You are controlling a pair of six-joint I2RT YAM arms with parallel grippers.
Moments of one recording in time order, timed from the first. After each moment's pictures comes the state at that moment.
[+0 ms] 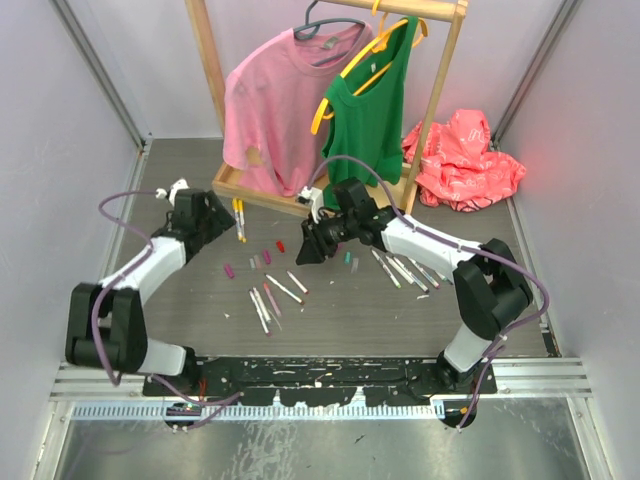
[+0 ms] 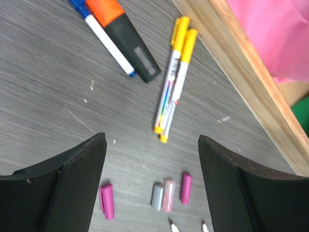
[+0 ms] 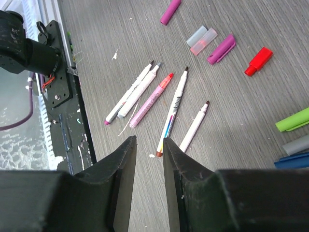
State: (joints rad) left arm -0.15 1.33 0.76 -0.10 -0.16 -0.69; right arm 0.66 1.66 1.15 -0.21 -0.73 0.03
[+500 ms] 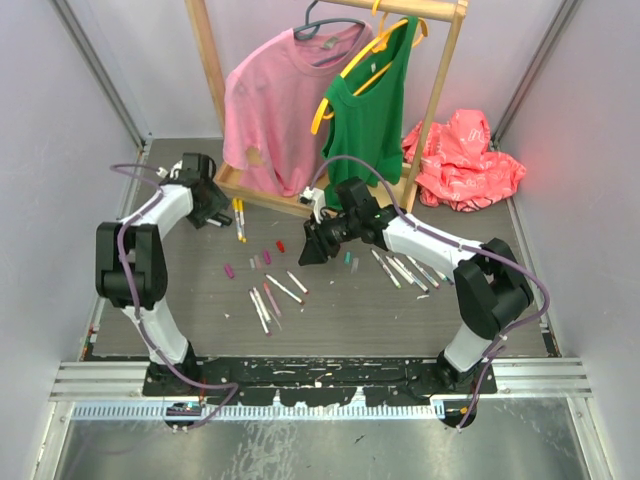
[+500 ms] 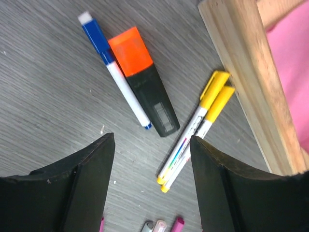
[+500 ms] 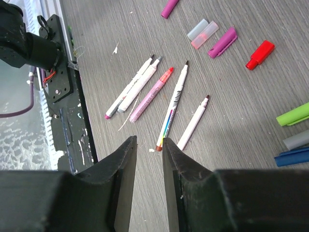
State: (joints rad) left arm -0.07 1.79 1.25 -0.46 -0.18 -0.76; right arm 0.64 1.66 1.15 -0.24 -0.76 0.00
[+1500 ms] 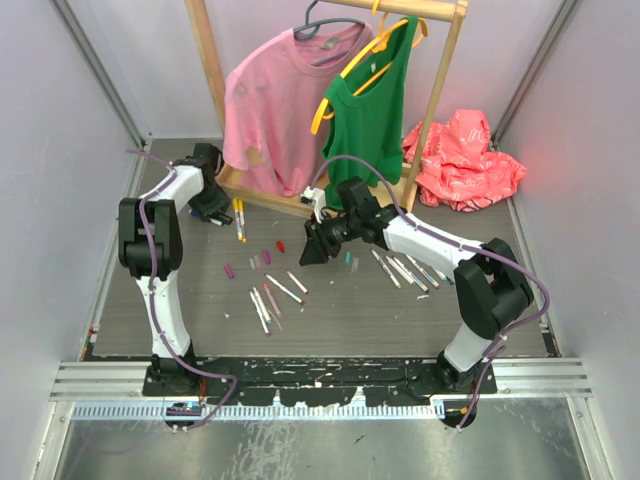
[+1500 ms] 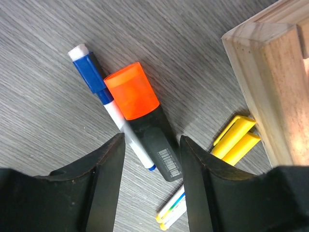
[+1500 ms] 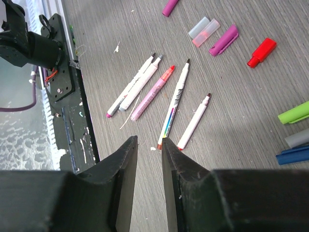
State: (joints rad) left arm -0.07 2.11 1.62 -0.73 -0.26 -0.77; right arm 0.63 1.66 1.16 -0.26 -0.77 0.00
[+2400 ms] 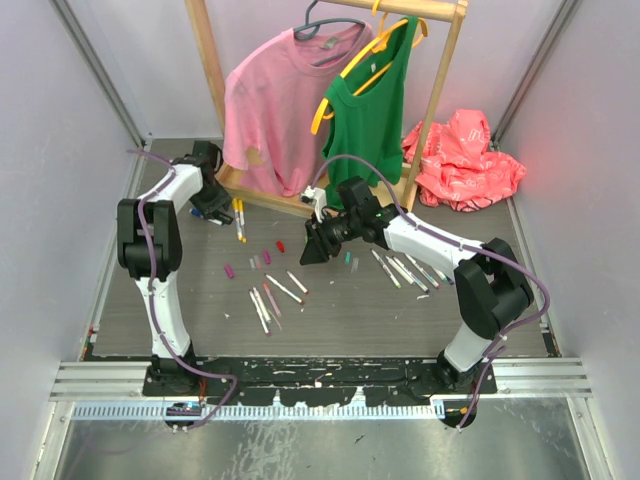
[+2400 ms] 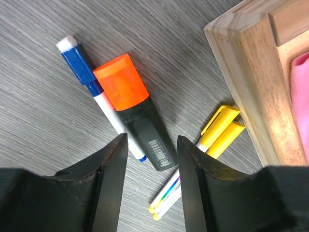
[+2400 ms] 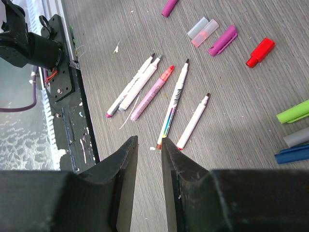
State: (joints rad) left arm -0.07 2.10 1.64 -0.73 -0.21 -0.77; right arm 0.63 1.66 1.16 -0.26 -0.77 0.00
